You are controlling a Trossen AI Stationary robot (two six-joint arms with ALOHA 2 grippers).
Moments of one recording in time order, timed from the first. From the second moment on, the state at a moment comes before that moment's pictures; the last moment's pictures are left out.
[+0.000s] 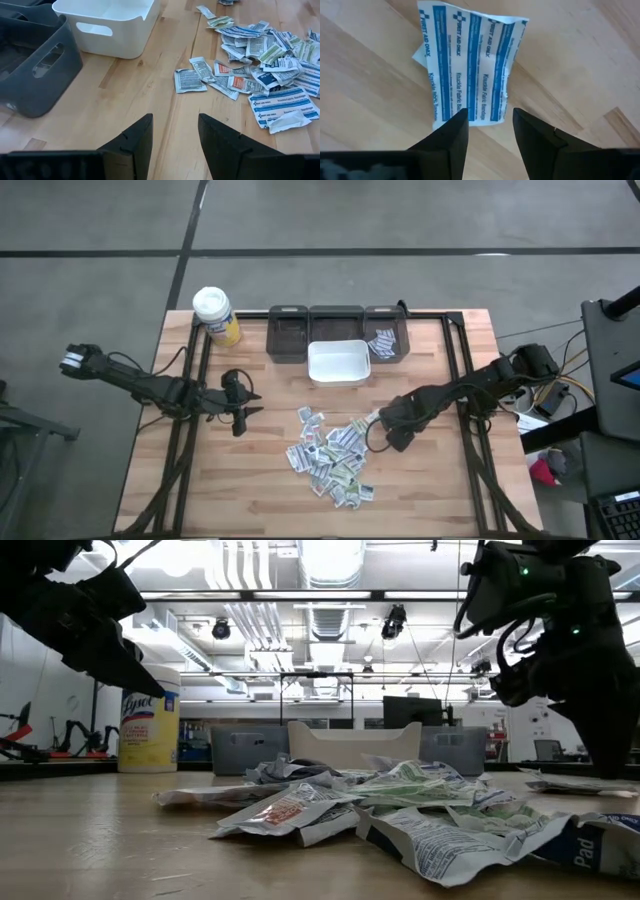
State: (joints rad) left arm -0.28 0.68 0.32 -0.25 -0.42 -0.34; right arm 0.22 1.51 0.77 -0.86 -0.10 1.08
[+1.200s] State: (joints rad) left arm -0.28 0.68 0.32 -0.25 -0.42 -0.35; right arm 0.22 1.47 0.71 -0.88 -0.17 1.12
